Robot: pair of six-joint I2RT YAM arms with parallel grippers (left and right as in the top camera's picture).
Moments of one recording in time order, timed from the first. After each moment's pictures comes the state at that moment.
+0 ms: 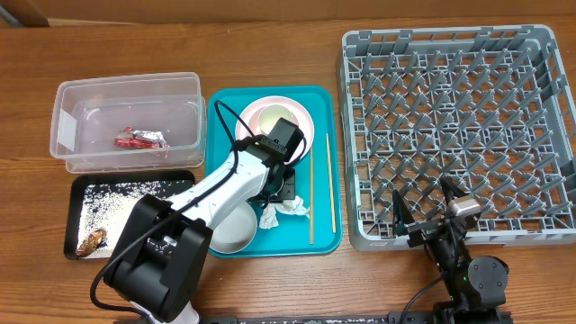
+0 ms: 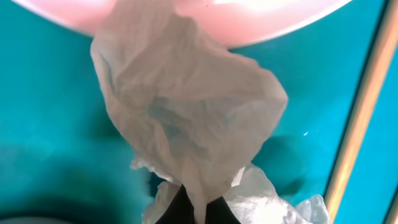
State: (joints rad) left arm -0.55 1.81 1.13 -0.78 0.01 -0.54; right arm 0.11 0.01 0.02 -0.02 -0.19 0.09
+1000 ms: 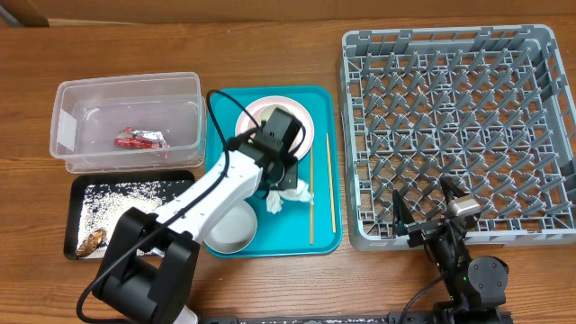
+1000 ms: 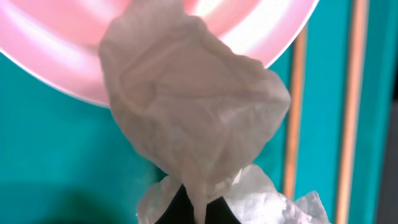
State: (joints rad) left arm -0.54 1.75 1.13 -0.69 0.00 -0.49; right arm 0.11 0.01 0.02 -0.02 -0.19 0.09
